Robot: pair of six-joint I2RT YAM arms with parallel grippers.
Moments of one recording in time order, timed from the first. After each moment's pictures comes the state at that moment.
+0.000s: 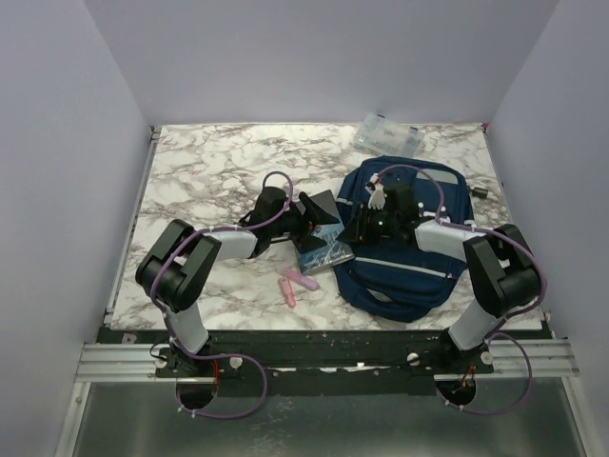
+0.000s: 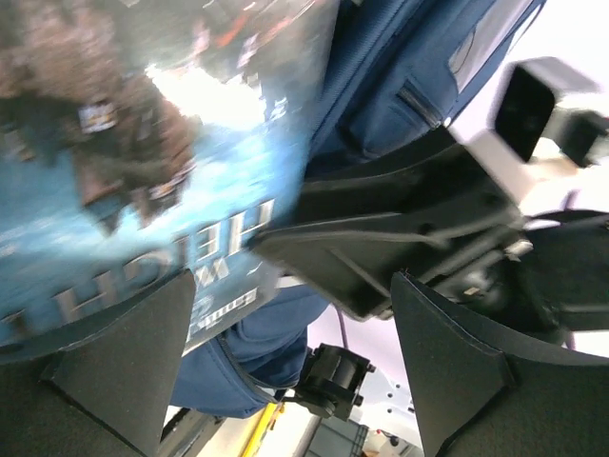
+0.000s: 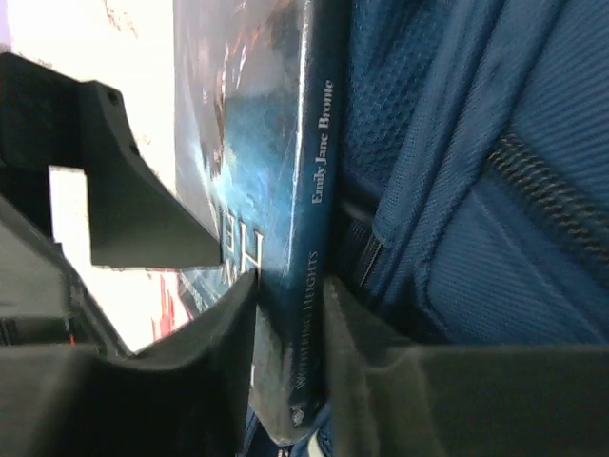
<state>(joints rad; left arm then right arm) -0.54 1.76 0.82 0.40 0.52 -1.37 0.40 1.64 0.83 0.11 -0.50 0.44</state>
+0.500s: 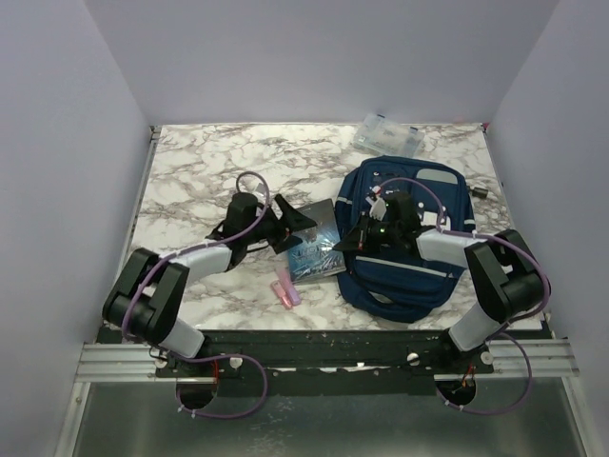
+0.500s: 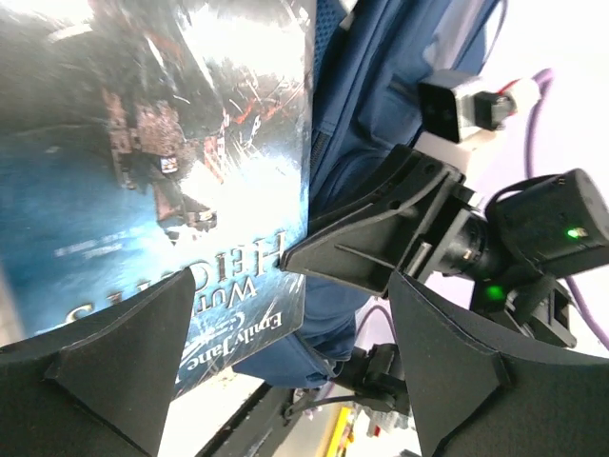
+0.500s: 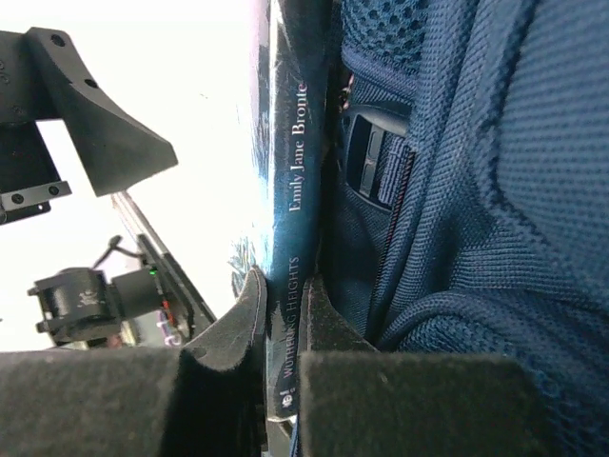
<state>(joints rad) -0.46 1.56 0.67 0.39 0.50 -1.19 0.41 1.62 0.72 0.17 -0.63 0.68</state>
